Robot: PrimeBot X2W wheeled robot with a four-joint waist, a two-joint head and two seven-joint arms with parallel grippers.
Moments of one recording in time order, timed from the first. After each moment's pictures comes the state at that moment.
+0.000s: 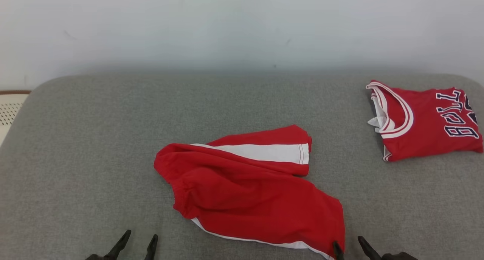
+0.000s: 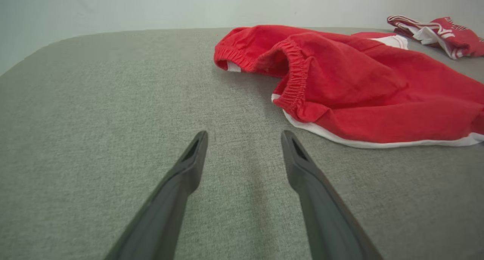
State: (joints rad) left arm -0.11 0.19 -0.16 0.32 -0.14 -0.13 -0.26; right arm 0.11 -0.14 0.28 0.15 0.17 0.13 -0.11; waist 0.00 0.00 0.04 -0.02
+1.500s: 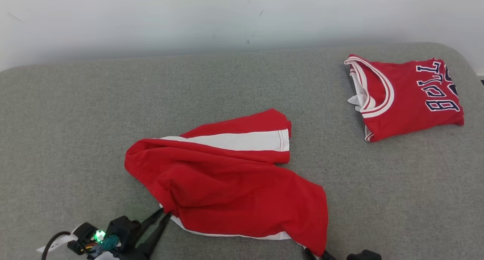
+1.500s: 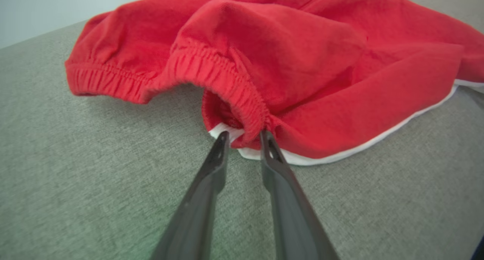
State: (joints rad) left arm -0.43 0.36 -0.63 0.51 -0.30 -0.13 -0.26; right arm 0.01 -0.20 0.53 0.25 0.28 0.13 -0.10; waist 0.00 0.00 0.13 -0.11
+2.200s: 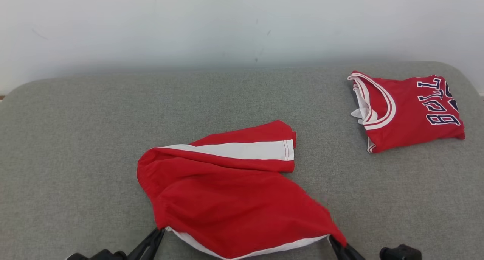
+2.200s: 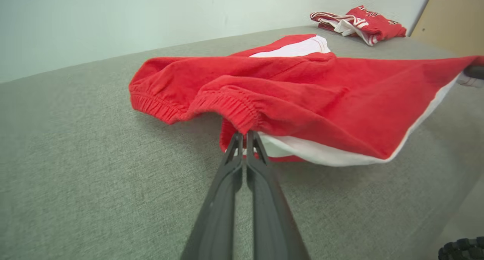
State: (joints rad) left arm -0.16 0.38 -0.45 0.20 -0.27 -0.11 -0.26; right arm 0.10 -0.27 0.47 0.01 0.39 0.13 -0.05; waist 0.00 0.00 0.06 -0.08
